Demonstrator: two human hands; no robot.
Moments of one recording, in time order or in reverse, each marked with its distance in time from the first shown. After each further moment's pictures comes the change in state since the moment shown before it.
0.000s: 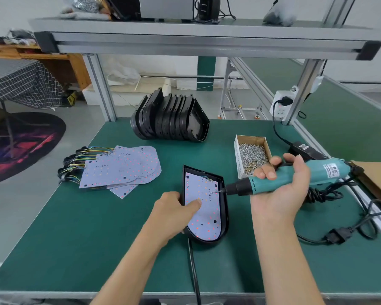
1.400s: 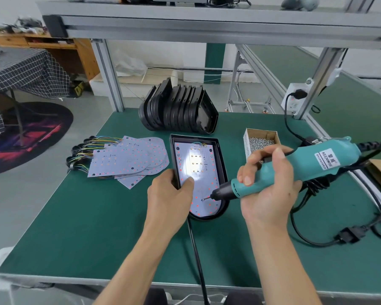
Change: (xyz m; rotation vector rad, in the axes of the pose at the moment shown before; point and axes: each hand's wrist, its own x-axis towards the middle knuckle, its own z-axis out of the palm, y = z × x) left_hand -0.012 0.001 -0.011 -0.211 0.353 0.266; right_hand -0.030 0.024 0.005 -0.146 -0.344 -0.120
